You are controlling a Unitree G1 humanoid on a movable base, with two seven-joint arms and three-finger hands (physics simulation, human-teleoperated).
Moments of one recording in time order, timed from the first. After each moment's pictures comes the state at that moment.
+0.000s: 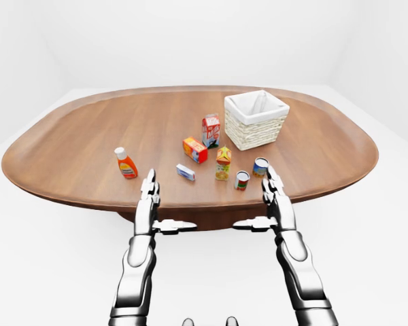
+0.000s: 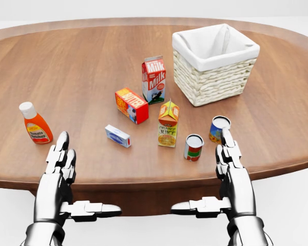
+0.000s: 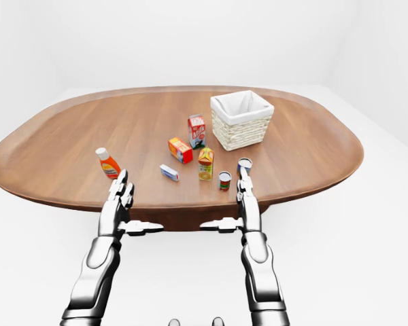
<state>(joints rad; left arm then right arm) 0.00 0.01 0.02 0.00 -0.01 0.00 -0.01 0.00 -0.01 -0.02 0.00 0.01 0.00 0.01</state>
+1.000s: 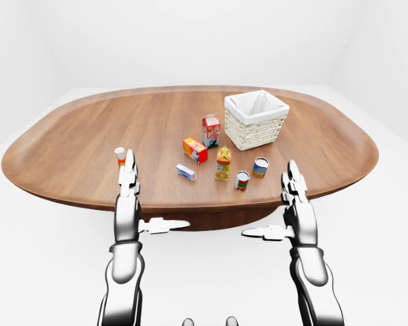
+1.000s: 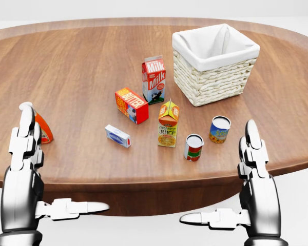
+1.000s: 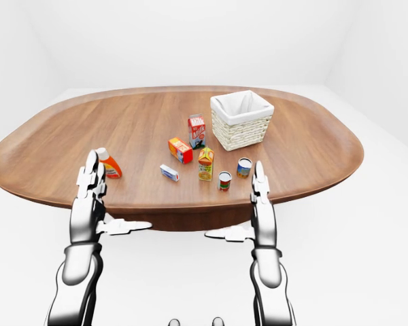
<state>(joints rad) 0.11 0.01 0.02 -0.33 0.20 -0.09 0.05 0.19 0.00 0.00 -0.30 -0.10 -0.09 -0.03</state>
